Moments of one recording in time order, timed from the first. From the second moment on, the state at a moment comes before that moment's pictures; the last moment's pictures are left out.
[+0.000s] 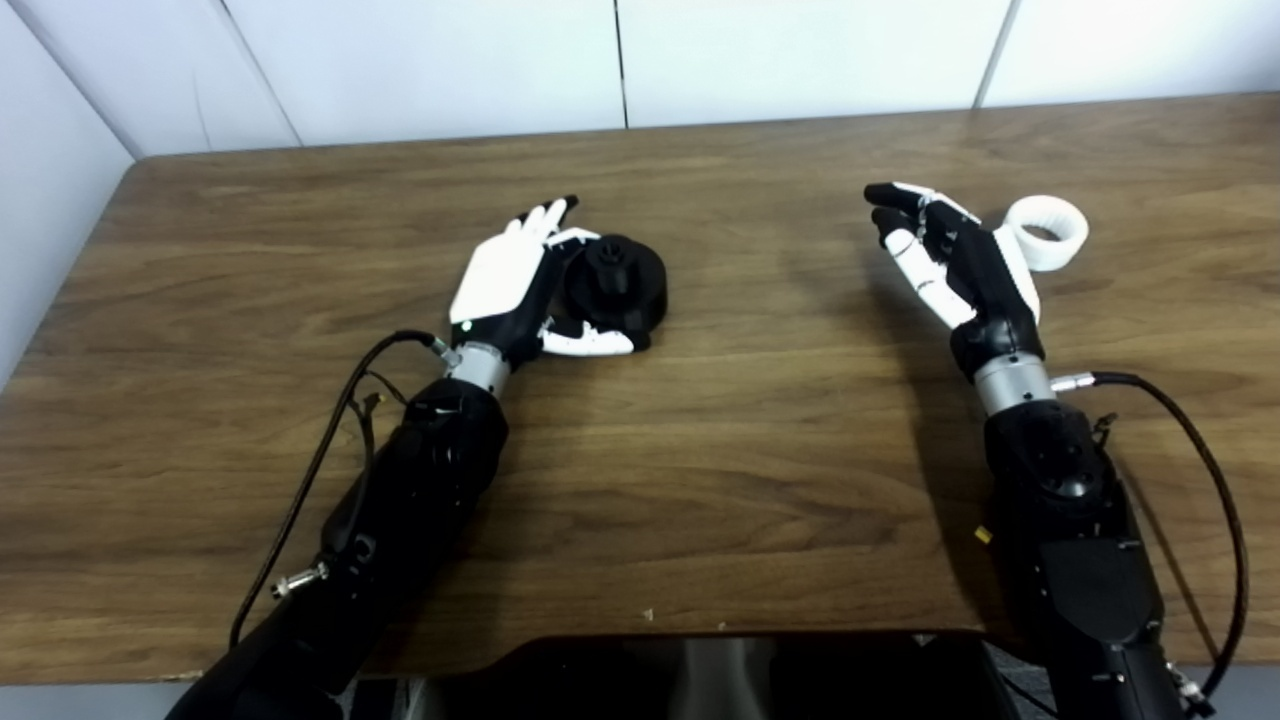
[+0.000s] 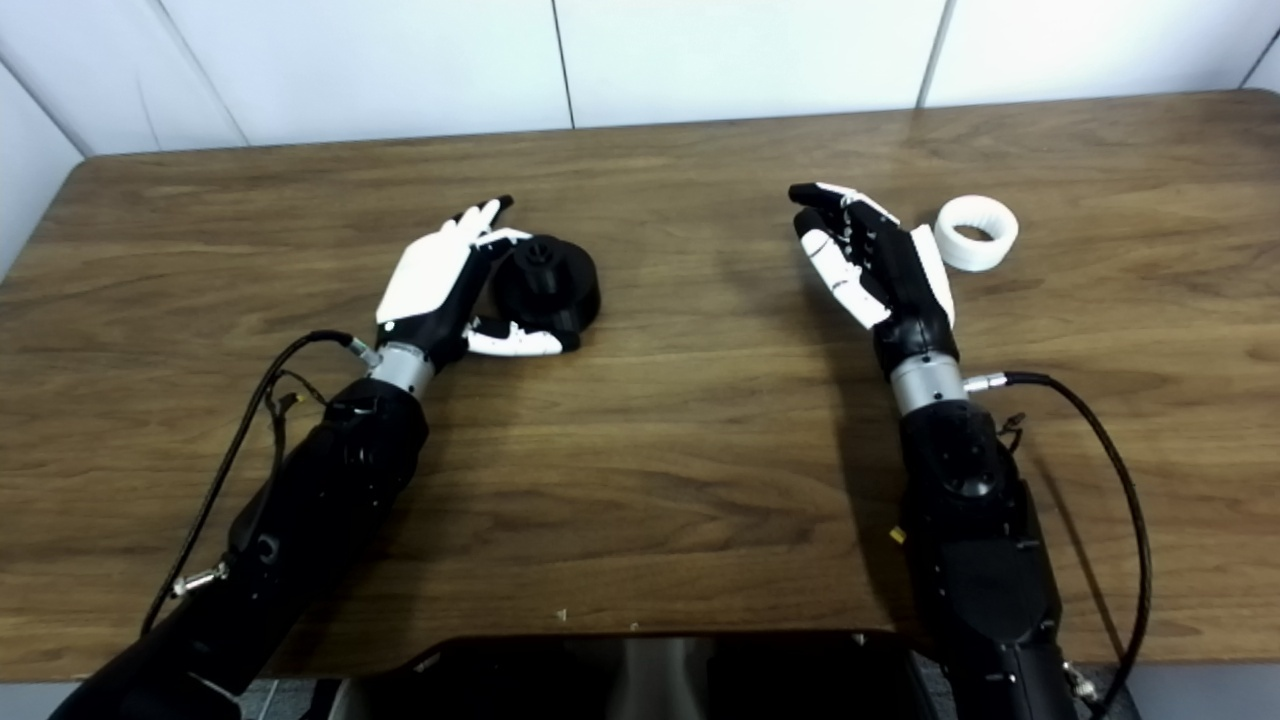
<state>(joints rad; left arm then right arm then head) -0.39 0.27 -0.46 0.29 0.63 0.05 0.15 -0.21 -0.13 -0.02 0.03 -0.10 0.02 0.00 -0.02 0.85</state>
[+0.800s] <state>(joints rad) -0.35 0.24 -0.53 0.21 0.66 -0.03 0.08 -0.20 -0.13 -0.02 0.01 -0.10 0.02 -0.01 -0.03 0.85</state>
